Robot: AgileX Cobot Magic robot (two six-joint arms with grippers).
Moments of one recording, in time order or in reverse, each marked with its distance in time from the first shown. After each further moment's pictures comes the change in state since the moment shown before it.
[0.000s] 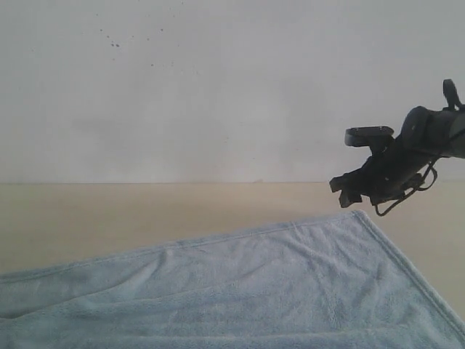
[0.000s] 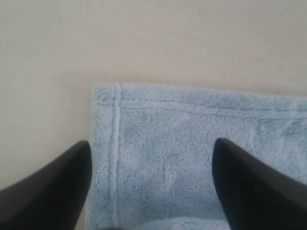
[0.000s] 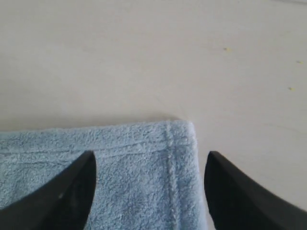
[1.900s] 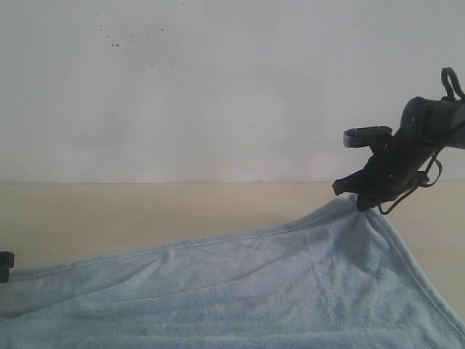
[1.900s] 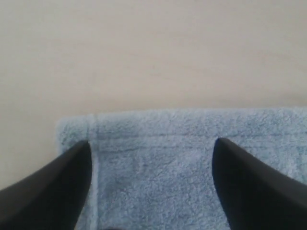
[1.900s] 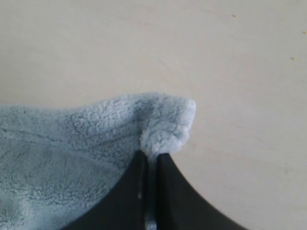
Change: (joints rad) left arm -0.028 0.277 -0.201 0.002 -0.021 0.096; right arm 0.012 -0.034 -0.002 -0.083 0.127 0.031
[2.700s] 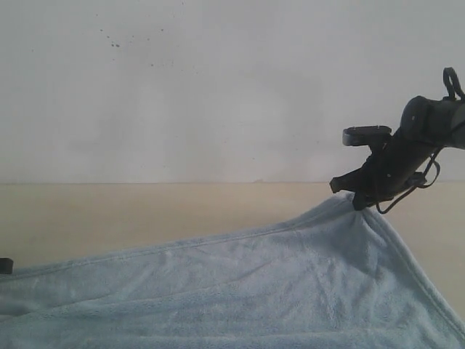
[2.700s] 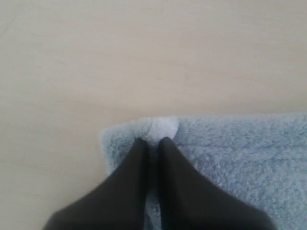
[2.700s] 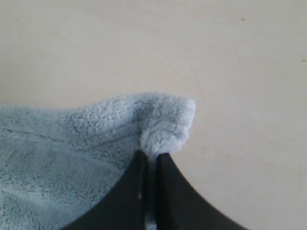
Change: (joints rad) left arm -0.014 0.071 -0.037 0.000 0.090 0.040; right arm 0.000 0.000 0.000 0.043 -0.004 -0.008
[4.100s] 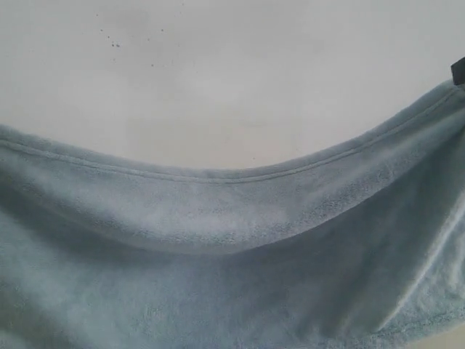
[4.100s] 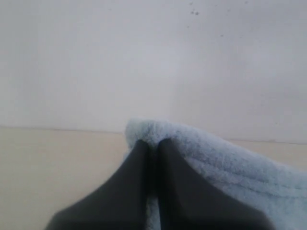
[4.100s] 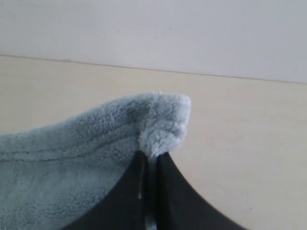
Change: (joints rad) left arm -0.035 -1.066 0.247 0.000 -0.226 -0.113; right arm -0.124 -0.964 0.591 0.022 -0.071 -0.008
